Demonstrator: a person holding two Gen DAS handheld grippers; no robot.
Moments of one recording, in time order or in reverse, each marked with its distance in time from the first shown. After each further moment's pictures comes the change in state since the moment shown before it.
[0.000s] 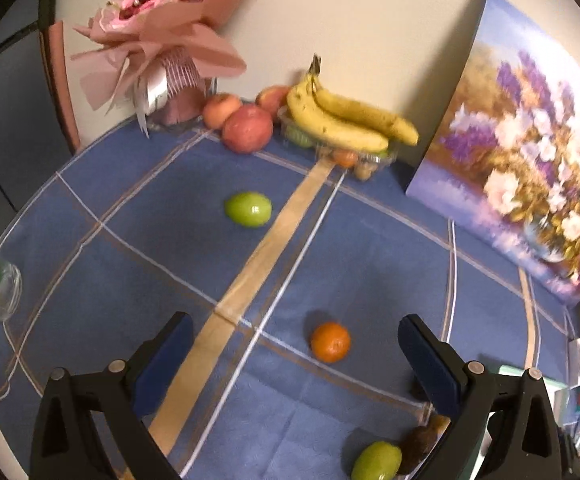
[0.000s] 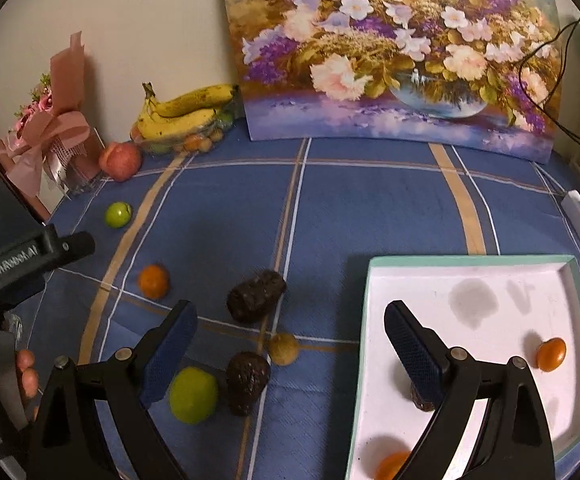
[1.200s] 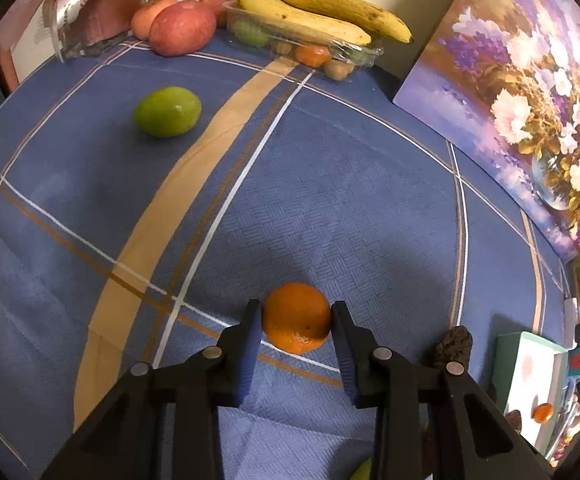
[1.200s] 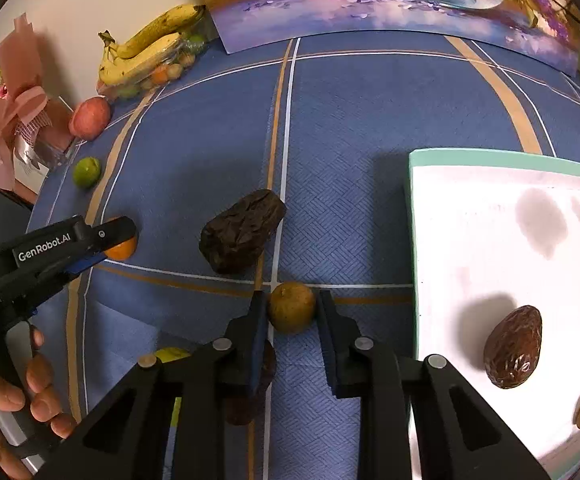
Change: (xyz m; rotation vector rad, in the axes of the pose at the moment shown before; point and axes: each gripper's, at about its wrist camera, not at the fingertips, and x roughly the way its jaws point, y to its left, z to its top) left arm 0.092 -0.019 -0.024 0.015 0.288 -0.116; right arm 0.073 -0.014 -0.023 0.131 0.265 0.065
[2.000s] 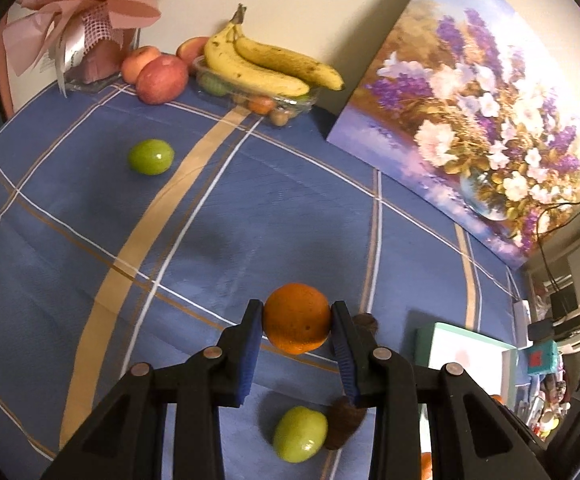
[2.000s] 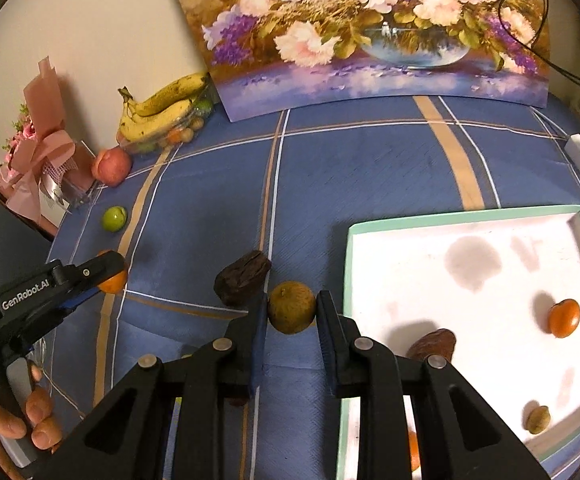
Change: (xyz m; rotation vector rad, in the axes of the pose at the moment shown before) left arm -0.075 -0.035 -0.014 0.028 -0.109 -0.118; right arm -0.070 -0.021 0.012 0.005 -0.148 0.025
